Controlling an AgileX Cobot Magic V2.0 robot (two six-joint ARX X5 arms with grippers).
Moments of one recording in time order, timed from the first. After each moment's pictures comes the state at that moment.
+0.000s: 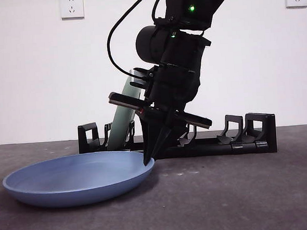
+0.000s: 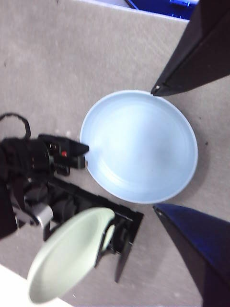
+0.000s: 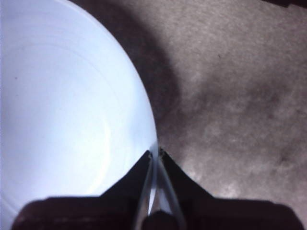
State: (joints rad) left arm -0.63 0.74 0.97 -0.91 0.07 0.63; right arm 0.67 2.03 1.48 -0.67 -0.20 0.29
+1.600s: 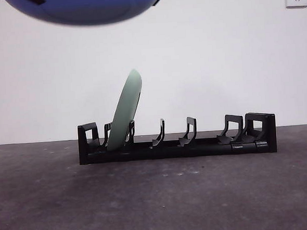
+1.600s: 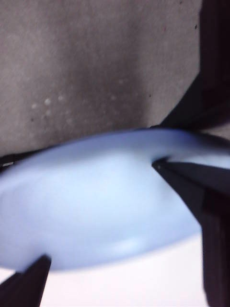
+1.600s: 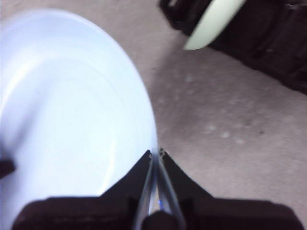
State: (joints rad) left arm -1.03 0.90 0.97 -0.73 -0.47 1.05; right arm 0.65 1.82 2.10 -1.35 -0.26 0.15
